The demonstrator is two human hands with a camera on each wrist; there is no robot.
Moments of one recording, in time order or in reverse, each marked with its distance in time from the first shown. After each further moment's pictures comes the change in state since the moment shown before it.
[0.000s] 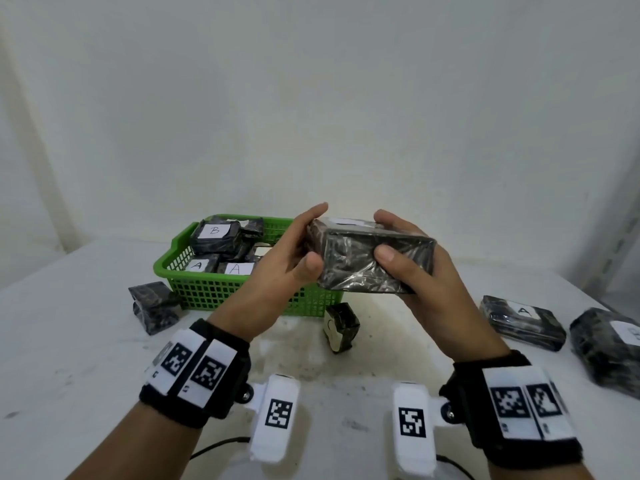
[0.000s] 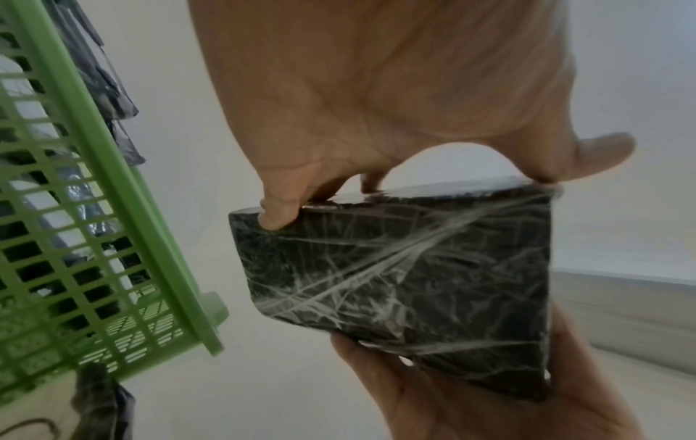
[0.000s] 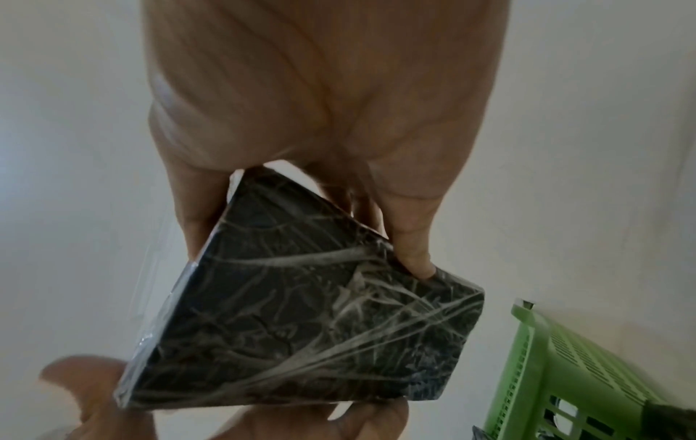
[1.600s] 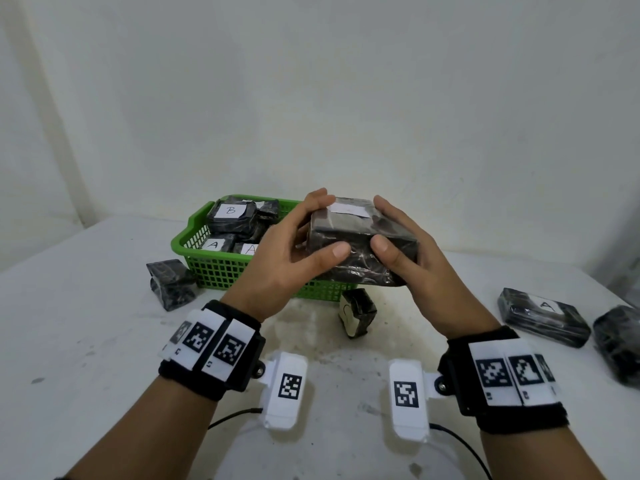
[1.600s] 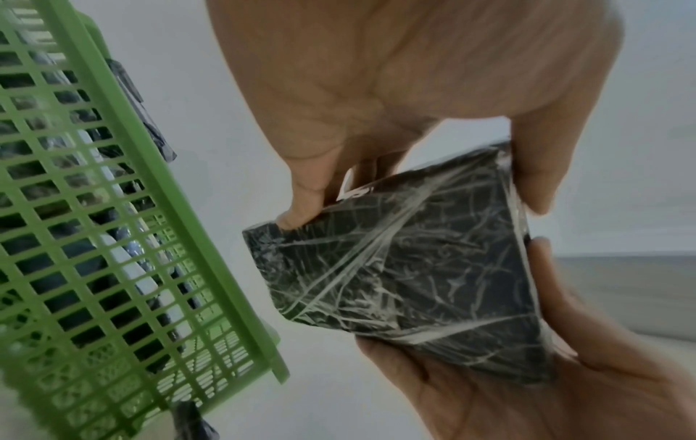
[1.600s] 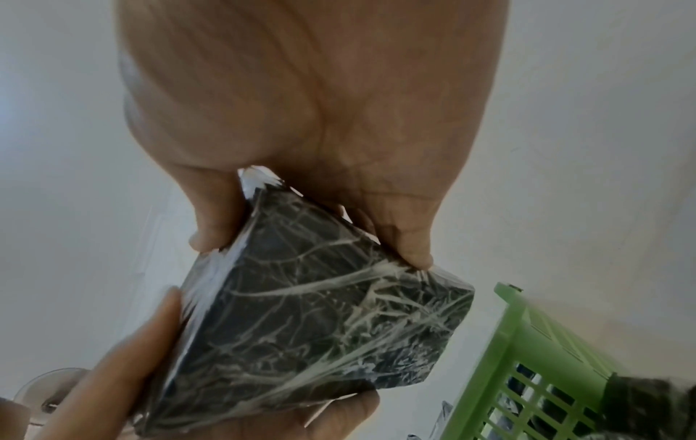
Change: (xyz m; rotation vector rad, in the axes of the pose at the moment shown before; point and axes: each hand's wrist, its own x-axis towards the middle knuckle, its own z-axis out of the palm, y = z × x) left_hand -0.011 -0.008 -0.011 -0.001 0.128 0.143; right_hand 0.015 0.018 0.016 -0.127 -0.107 0.034
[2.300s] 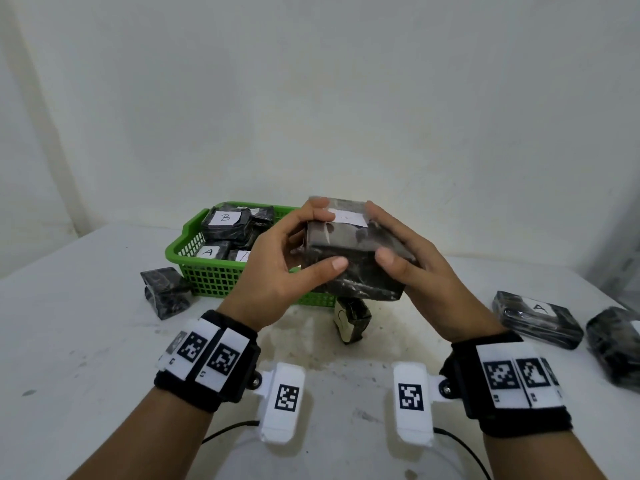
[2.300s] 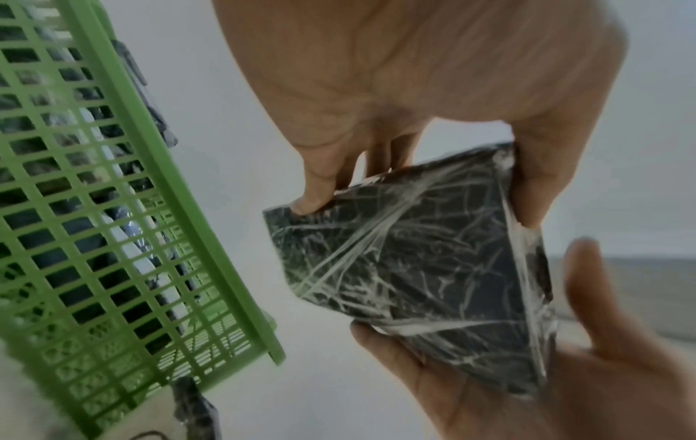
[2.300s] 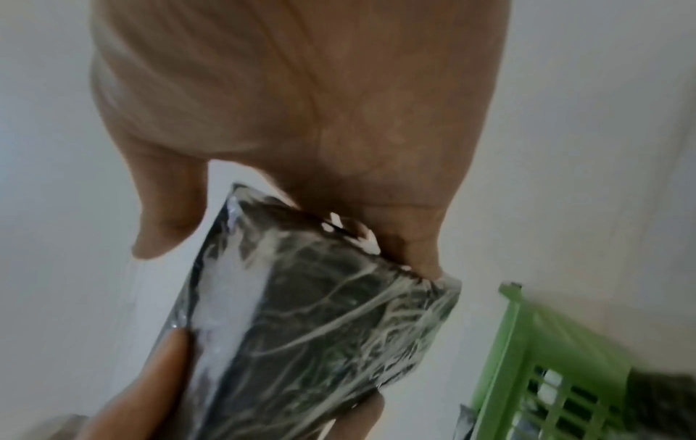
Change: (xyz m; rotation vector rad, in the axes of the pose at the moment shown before) left_hand -0.001 0.000 0.004 -0.069 -0.001 0.044; right_hand -0.006 -0.012 -0.008 0.084 -0.111 -0.030
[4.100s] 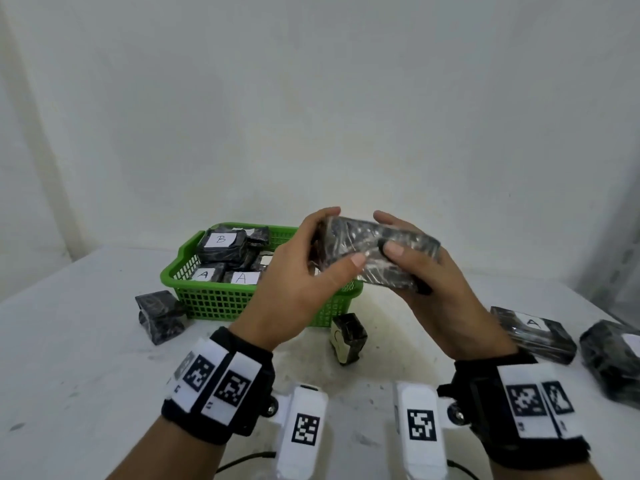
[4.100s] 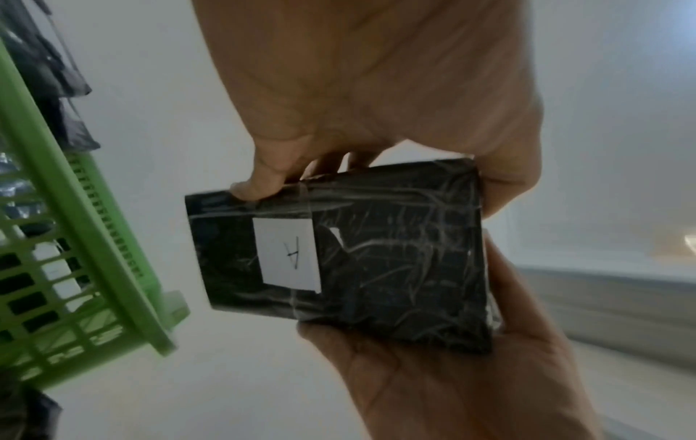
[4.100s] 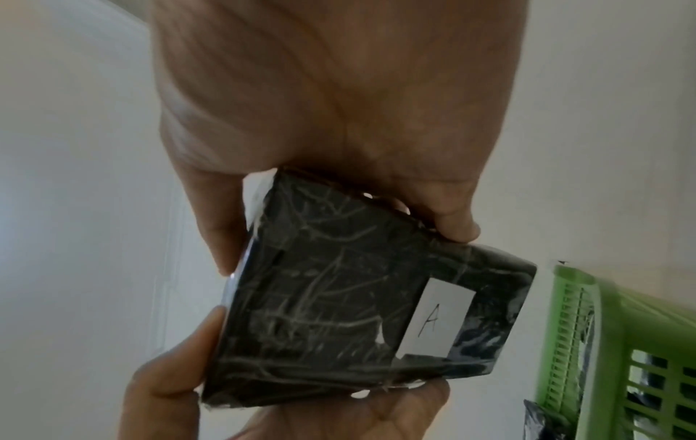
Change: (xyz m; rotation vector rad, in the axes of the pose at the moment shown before) left_hand 0.011 0.030 0.028 0.175 0.029 -0.076; right_hand 0.001 -0.017 -0.004 0.105 0.138 -0.010
